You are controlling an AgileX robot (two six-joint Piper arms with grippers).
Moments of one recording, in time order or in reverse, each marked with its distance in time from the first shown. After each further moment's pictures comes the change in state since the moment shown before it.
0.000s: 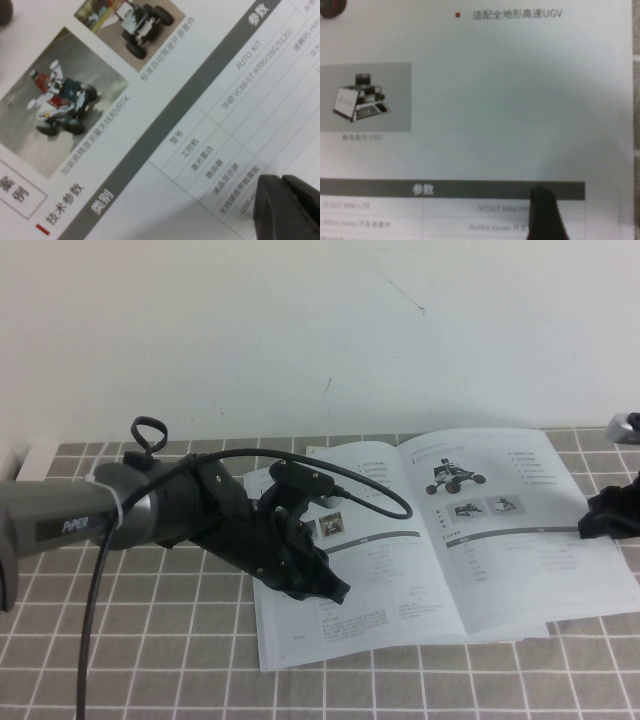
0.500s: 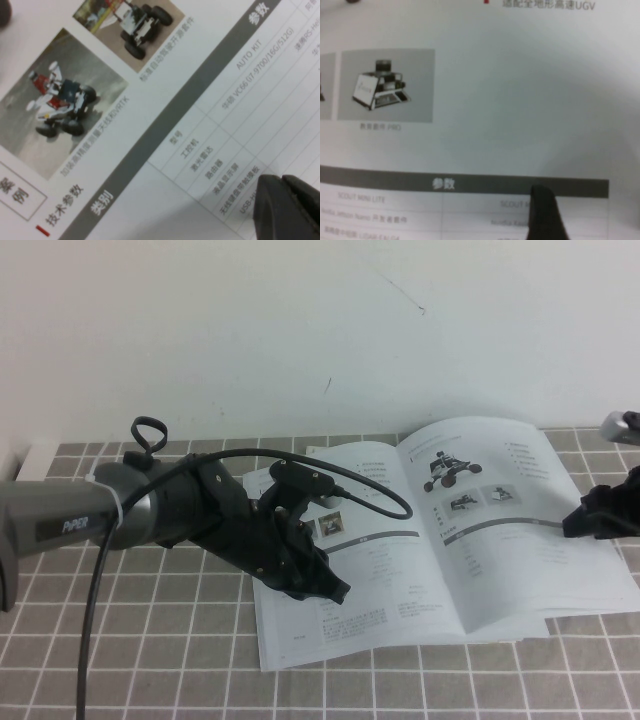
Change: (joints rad) right arm 0.000 0.007 0.000 0.140 0.078 -0.120; left arm 0.000 0.000 0.000 0.000 0.000 0.000
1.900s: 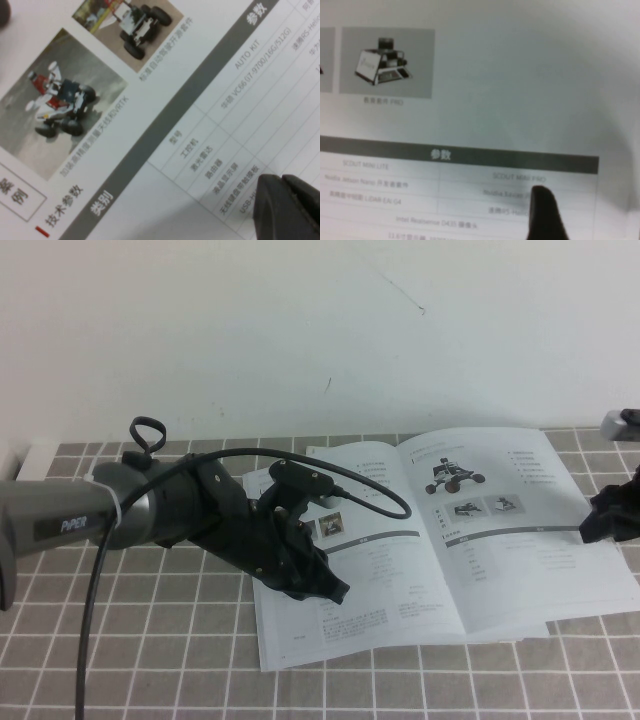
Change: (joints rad) right arm 0.000 0.010 -0.100 -0.264 0.092 0.191; left arm 0.000 0.003 -0.001 0.000 0.003 0.002
